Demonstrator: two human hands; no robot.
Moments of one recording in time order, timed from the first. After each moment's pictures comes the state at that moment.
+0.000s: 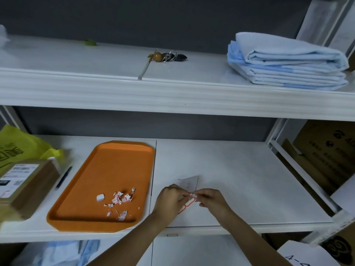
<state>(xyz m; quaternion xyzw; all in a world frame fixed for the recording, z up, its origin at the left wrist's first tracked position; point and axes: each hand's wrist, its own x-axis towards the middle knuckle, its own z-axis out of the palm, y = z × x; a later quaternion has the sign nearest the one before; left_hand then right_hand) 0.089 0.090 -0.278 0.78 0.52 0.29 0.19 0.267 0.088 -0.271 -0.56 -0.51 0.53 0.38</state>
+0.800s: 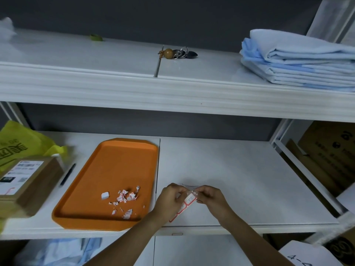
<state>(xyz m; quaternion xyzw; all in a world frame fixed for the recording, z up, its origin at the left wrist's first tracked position) 0.067 0.095 -0.283 0.71 0.56 0.31 0.30 0.246 0.091 -0.276 -0.53 -0.54 0.52 0.40</state>
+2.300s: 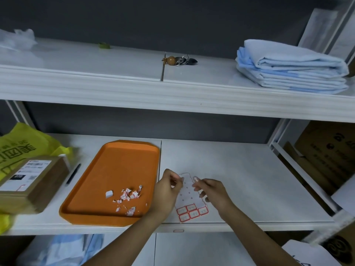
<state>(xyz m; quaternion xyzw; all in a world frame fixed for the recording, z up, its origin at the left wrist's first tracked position) 0.061 0.076 -0.253 0.59 0.53 0.51 0.32 0.227 0.069 -0.214 -0.64 -0.52 0.45 0.35</state>
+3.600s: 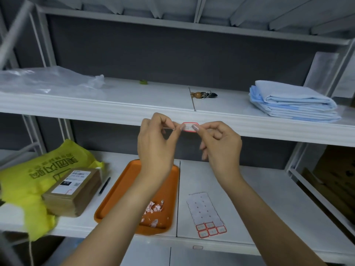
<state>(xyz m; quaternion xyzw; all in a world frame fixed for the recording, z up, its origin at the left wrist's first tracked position) -0.018 -0.002 -0.019 0.56 0.49 0.67 0.03 0.118 0.012 -0.014 -0.39 -0.60 0.24 0.66</state>
